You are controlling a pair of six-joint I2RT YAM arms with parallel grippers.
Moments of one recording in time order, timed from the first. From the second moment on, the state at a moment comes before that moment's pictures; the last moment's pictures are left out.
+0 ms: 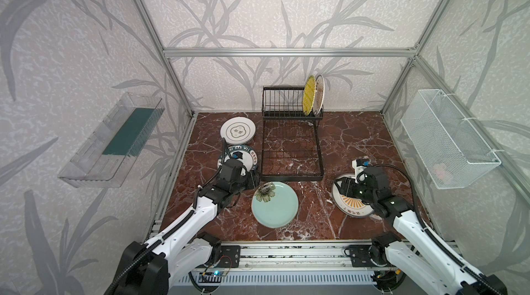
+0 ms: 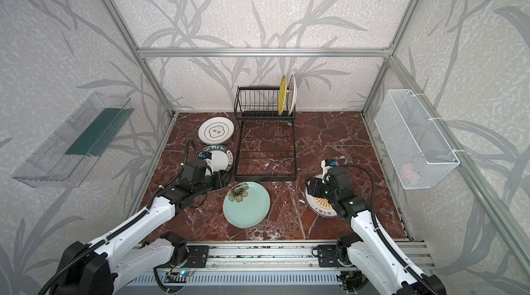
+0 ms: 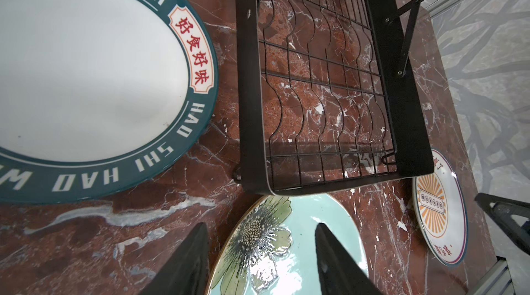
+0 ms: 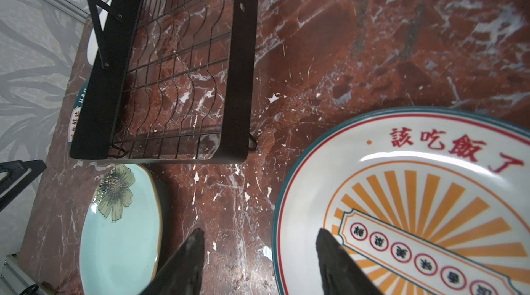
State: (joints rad) left arm -0.42 1.01 0.52 -0.20 0.12 -0.61; right arm 0.28 0.81 0.43 -0.36 -0.20 0.51
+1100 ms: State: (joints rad) left arm -1.01 1.43 0.59 0.33 -0.15 -0.96; right arm 0.35 0.92 0.33 -0.29 -0.29 0.55
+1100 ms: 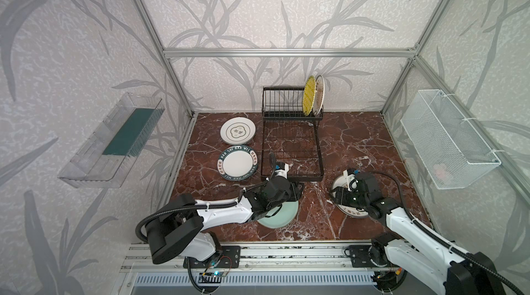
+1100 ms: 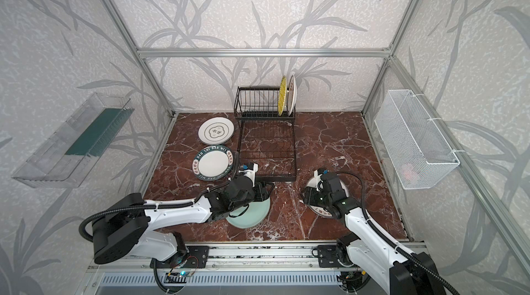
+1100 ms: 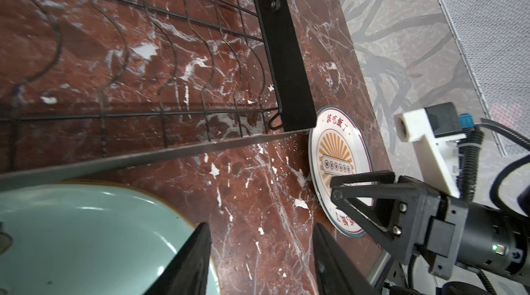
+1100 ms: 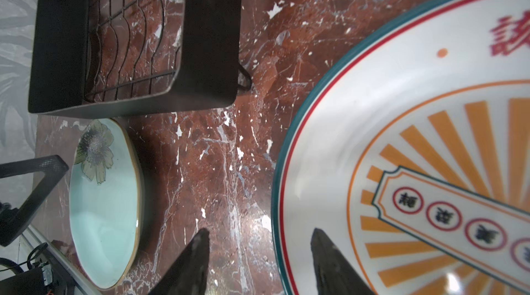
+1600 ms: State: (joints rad) left arm -1.09 1.61 0.55 0.59 -0.20 -1.12; right arm 0.43 0.95 0.30 -0.21 -0.29 0.60
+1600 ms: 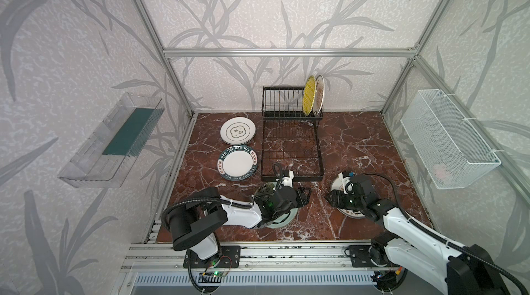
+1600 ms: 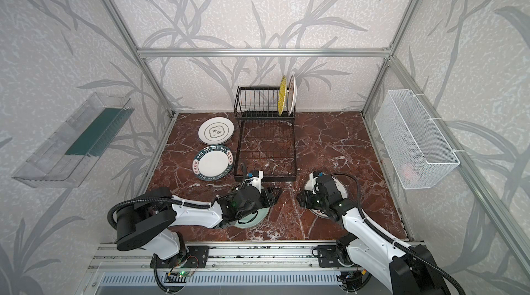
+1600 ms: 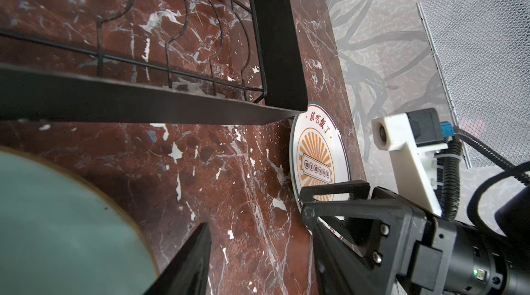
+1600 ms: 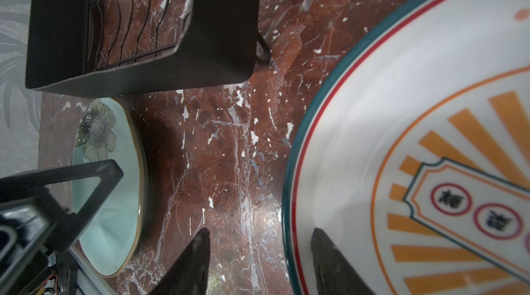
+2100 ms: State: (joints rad) left arm -1.12 1.61 0.56 0.57 -0.22 -1.16; right arm 0.55 0.97 0.27 -0.08 -0.32 0.69
